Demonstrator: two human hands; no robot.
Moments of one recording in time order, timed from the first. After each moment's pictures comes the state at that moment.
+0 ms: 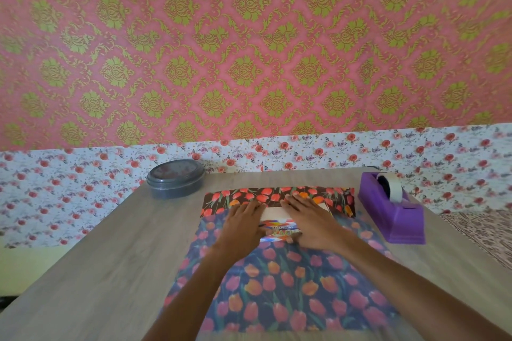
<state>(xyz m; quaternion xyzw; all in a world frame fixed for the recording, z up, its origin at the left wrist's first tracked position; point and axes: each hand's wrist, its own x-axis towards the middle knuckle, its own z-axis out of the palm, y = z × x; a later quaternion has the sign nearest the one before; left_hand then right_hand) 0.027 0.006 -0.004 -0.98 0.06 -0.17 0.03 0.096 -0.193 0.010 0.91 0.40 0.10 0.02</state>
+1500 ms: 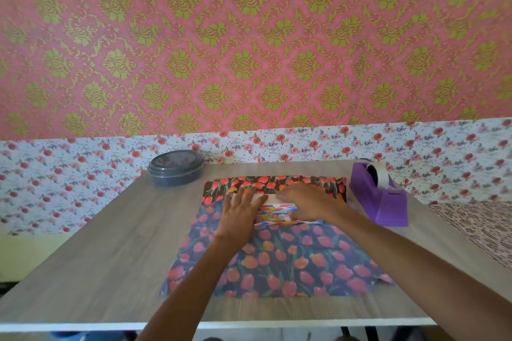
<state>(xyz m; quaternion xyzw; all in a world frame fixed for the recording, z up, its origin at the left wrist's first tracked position) 0.009 -0.004 -0.014 -0.99 0.01 -0.16 0.06 0.089 -0.198 0.044 0.91 0.42 0.05 0.03</state>
